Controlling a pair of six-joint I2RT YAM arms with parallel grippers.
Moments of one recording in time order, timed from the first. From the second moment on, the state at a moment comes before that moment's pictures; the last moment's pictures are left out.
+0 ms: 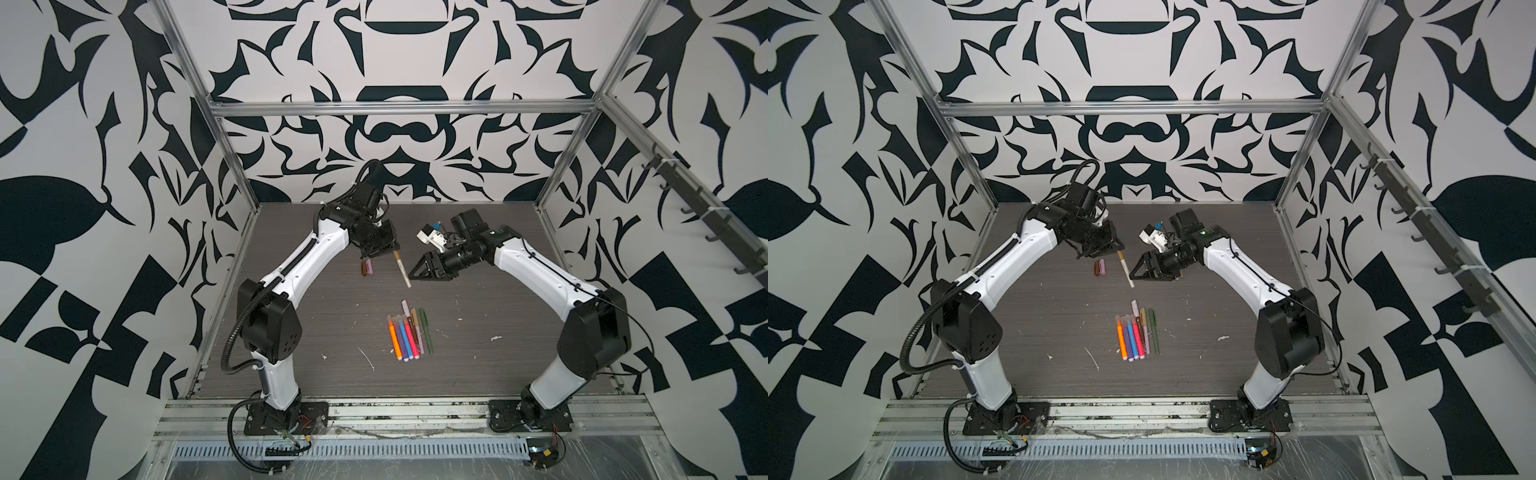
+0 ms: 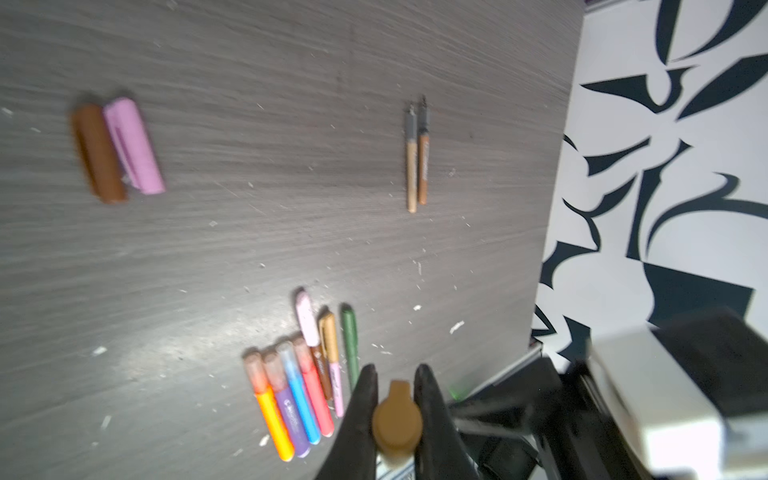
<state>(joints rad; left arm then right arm) -0.53 1.80 1.76 -0.93 0.41 -0.74 0.45 1.68 1.43 -0.85 -0.87 0.22</state>
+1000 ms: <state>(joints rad) -0.54 1.78 1.69 -0.85 0.50 -0.84 0.50 1.73 1.43 -0.72 -0.94 0.37</state>
